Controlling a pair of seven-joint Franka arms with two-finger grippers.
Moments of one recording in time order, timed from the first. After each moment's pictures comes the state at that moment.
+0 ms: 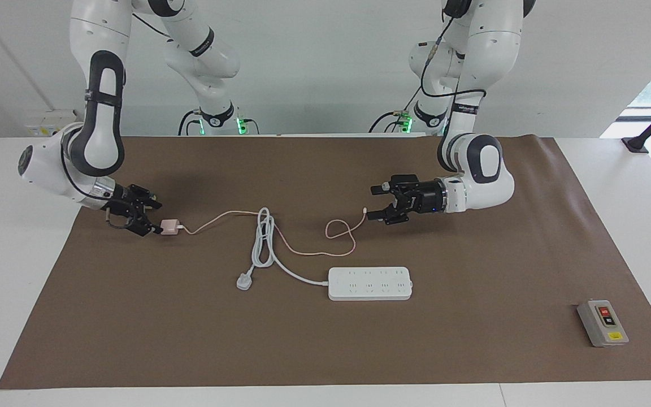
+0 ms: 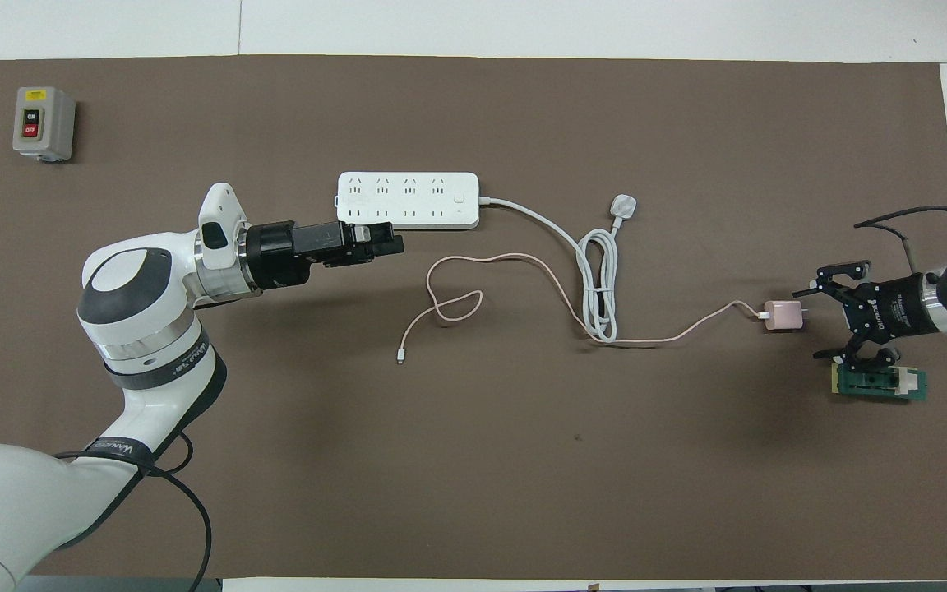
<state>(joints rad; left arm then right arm) -0.22 0.29 0.00 -2.06 -1.77 1.76 0.88 -0.27 0.25 -0.10 -2.09 0.53 1.98 0.64</state>
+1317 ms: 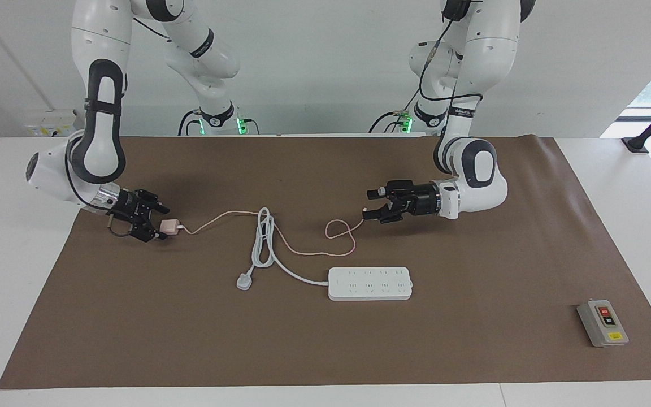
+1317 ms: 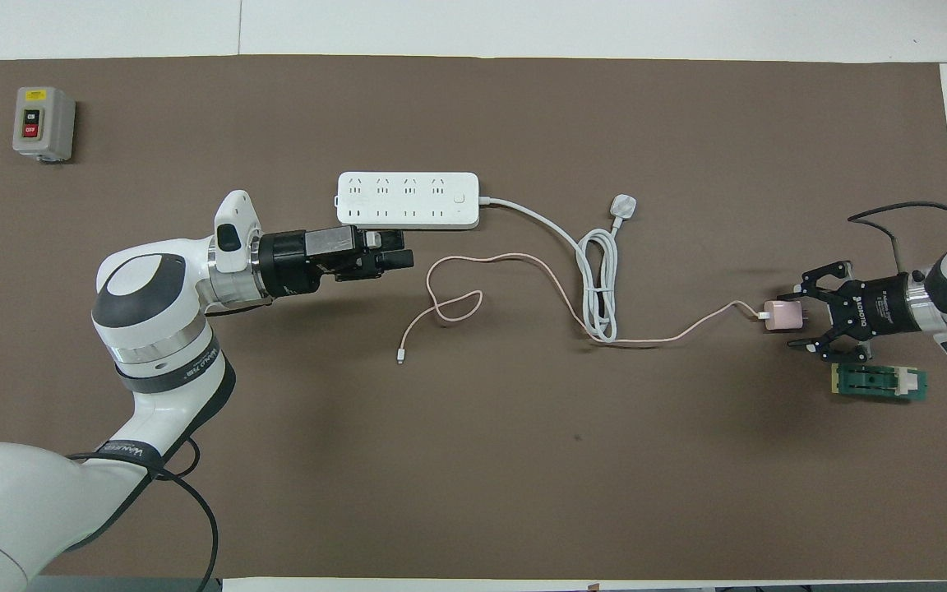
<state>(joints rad) -0.23 0.30 0.00 -2.07 -1.77 1.76 0.79 -0.26 0.29 -0.10 -2.10 0.61 2.01 0.66</state>
